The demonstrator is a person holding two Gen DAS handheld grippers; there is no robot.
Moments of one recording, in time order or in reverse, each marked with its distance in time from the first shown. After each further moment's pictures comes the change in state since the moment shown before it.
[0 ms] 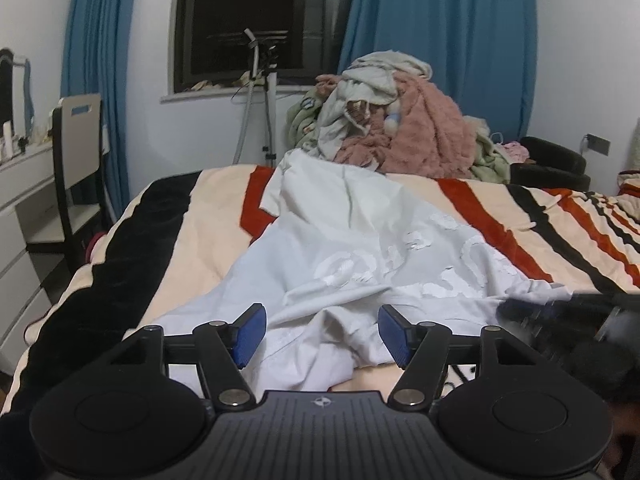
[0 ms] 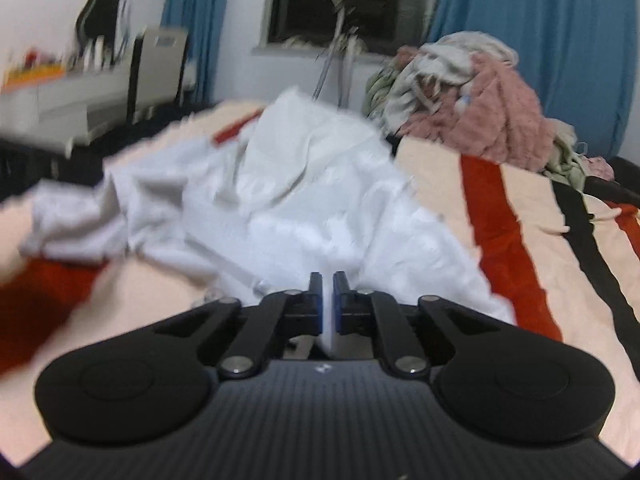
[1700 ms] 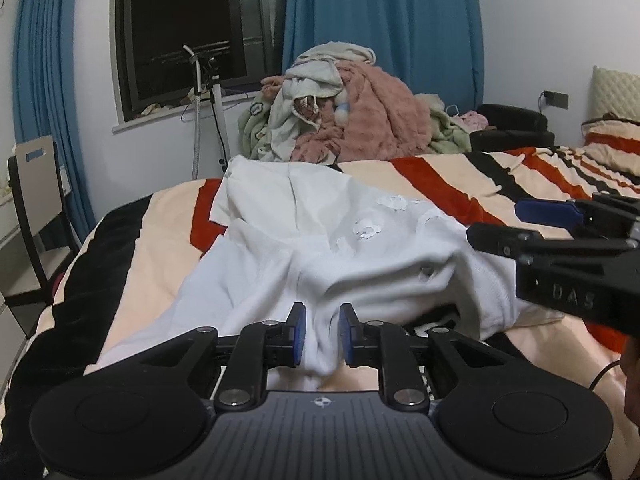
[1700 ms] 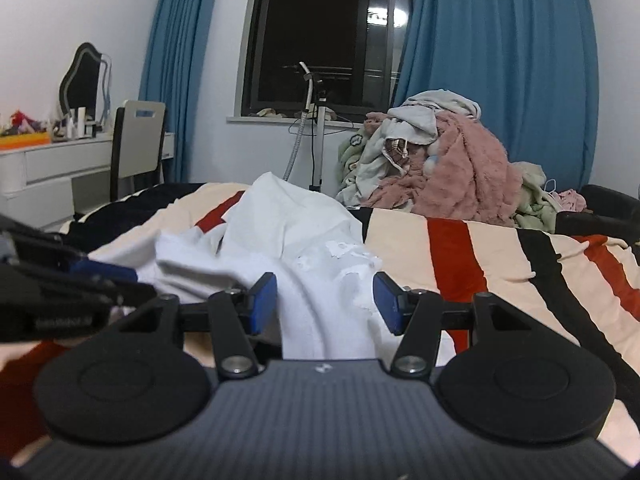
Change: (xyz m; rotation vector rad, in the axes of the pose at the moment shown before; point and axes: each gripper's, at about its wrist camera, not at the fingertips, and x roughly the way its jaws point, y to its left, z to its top) left arm 0.016 -0.033 -0.008 0.172 0.003 -0.063; right arm -0.039 0.010 0.011 0.009 -0.158 -0.077
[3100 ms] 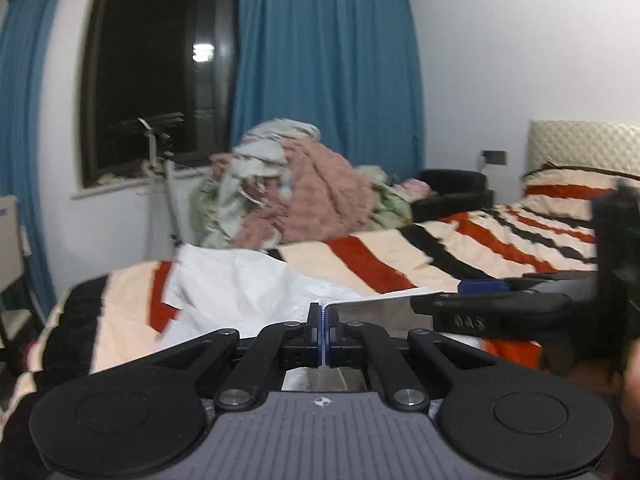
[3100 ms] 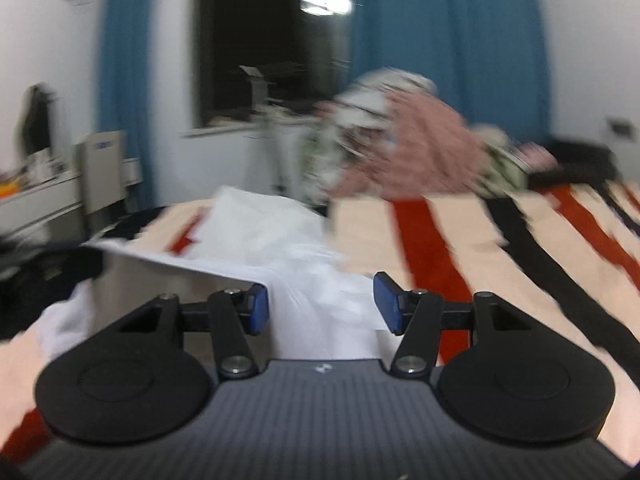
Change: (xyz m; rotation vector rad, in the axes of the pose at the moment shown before) left arm -0.062 -0.023 0.015 0.034 -0.211 -0.192; right arm -0.016 -0.030 0.011 0.239 0.088 -0.124
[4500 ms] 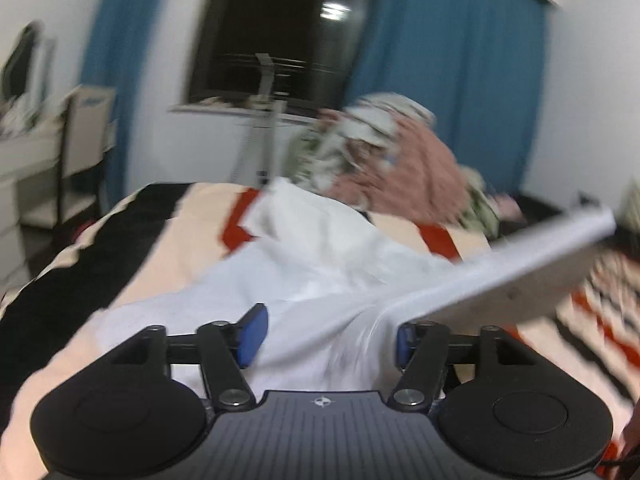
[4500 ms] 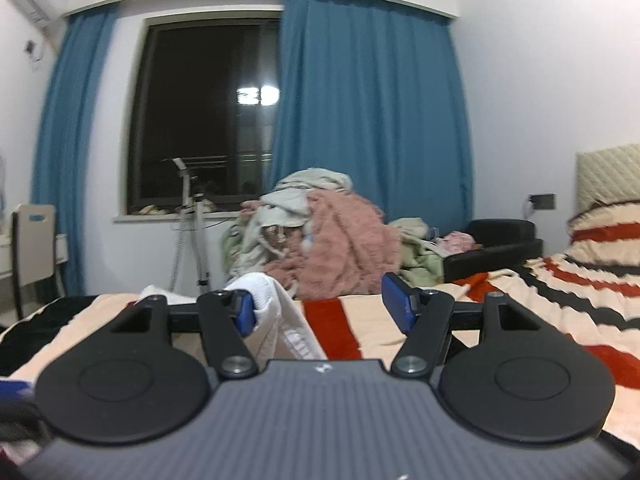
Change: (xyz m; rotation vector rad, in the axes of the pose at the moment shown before) left arm 0.012 0.053 -0.030 -0.394 0.096 0.288; right arm -0.044 -0.014 0.017 -0.029 -0.376 -0.202
